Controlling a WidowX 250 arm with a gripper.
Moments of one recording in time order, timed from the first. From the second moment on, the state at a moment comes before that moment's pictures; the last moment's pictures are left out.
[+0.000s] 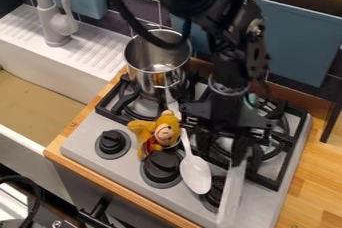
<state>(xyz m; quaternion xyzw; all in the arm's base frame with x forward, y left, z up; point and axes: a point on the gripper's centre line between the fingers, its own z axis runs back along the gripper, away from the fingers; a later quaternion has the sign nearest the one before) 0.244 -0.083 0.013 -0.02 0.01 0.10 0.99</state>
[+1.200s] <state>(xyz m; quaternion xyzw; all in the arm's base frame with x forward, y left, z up) 0.269 -0.071 0.058 -0.05 -0.02 0.15 0.99</state>
